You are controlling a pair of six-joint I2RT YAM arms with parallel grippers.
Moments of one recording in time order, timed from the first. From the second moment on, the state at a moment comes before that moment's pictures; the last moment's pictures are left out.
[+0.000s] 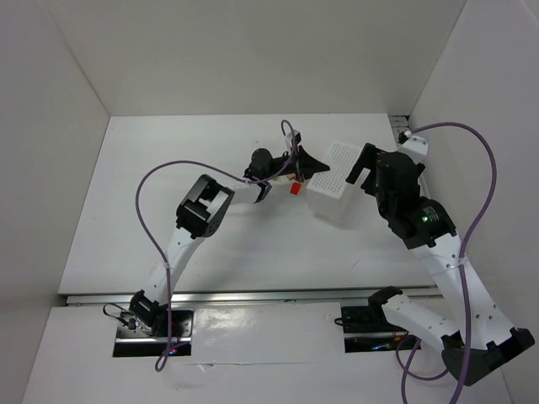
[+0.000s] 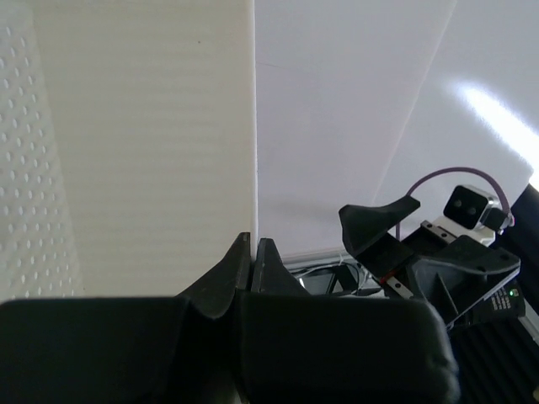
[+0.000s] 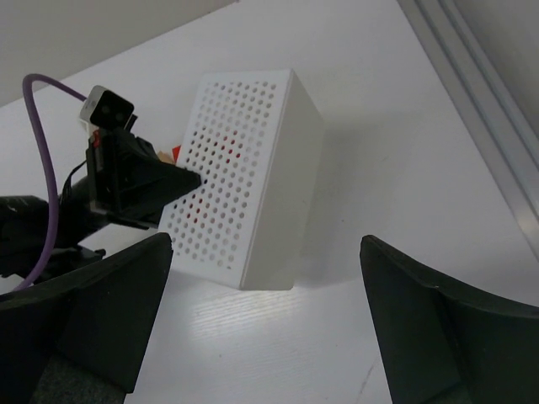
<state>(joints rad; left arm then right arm) -0.57 2.57 1.77 1.17 0.83 -1.90 0.41 0.92 1.15 -0.69 0.54 0.52</state>
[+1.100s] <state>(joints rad) -0.11 1.98 2.04 -0.87 0.07 -0.25 0.41 1.22 1.29 -0.60 0.53 0.46</state>
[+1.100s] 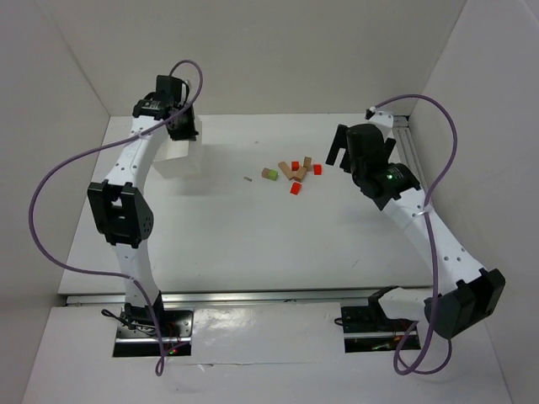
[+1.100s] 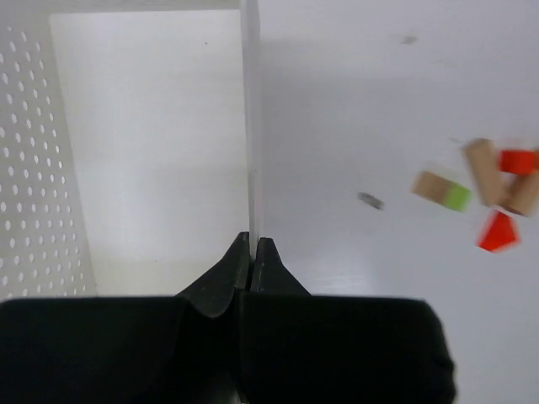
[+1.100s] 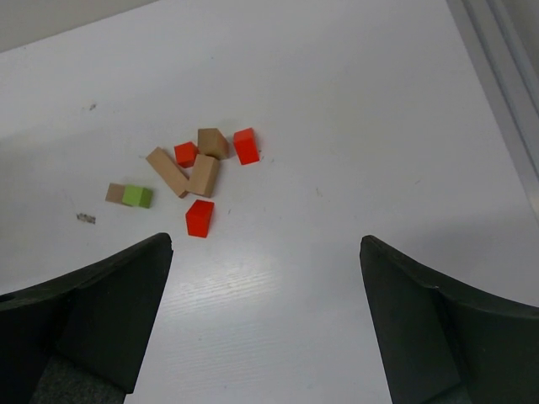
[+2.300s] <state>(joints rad) -0.15 2.03 2.02 -0.92 -0.09 -0.15 0.34 2.02 1.69 -0.58 0.17 0.49</state>
